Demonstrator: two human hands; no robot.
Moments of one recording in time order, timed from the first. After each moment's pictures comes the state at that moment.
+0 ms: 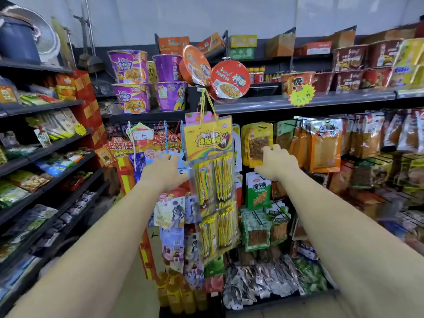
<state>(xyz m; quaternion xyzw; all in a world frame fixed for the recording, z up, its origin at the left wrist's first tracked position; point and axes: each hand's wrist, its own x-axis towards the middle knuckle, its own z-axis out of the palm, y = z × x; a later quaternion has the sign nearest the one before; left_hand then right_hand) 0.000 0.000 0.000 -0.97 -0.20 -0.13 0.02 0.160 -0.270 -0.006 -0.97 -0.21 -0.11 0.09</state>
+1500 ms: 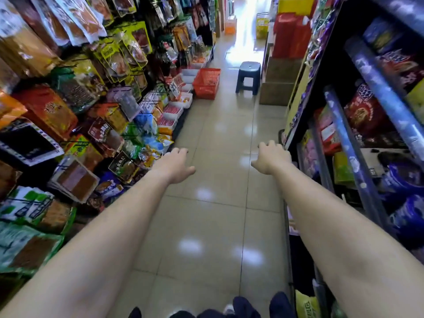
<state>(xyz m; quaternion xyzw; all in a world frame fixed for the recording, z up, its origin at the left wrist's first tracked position) 0.179 -0.693 -0.264 -0.90 0.40 0.15 0.01 -0.011 -0.908 -0.284 -0.90 0.41 0.09 0.10</state>
